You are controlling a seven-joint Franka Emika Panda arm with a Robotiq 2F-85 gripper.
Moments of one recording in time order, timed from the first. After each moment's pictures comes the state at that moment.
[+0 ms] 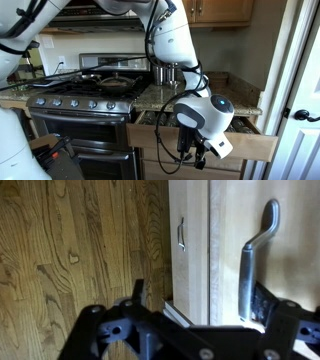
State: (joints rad) arm -0.51 0.84 0.03 -1.96 0.96 2.73 -0.32
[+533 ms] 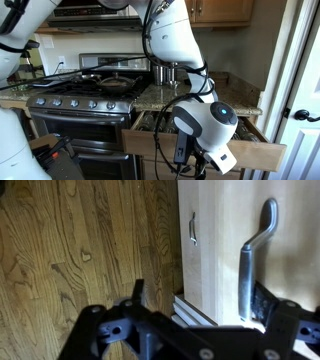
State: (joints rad) arm -0.52 0.80 -0.03 -2.04 1.12 2.72 -0.49
